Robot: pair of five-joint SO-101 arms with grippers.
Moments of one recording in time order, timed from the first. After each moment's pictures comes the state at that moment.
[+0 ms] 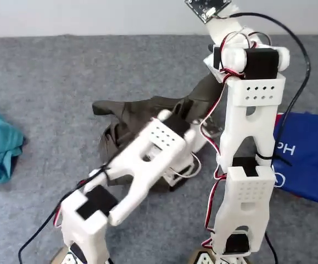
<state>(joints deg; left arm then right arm) 38.7 20.9 -2.1 94.0 -5.9 -5.6 31.8 -79.0 100.7 36.3</state>
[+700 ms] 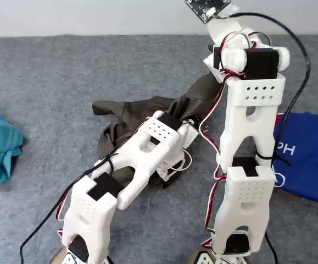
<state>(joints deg) 32.6 29.5 -2.6 87.8 -6.3 -5.6 31.8 -79.0 100.7 36.3</state>
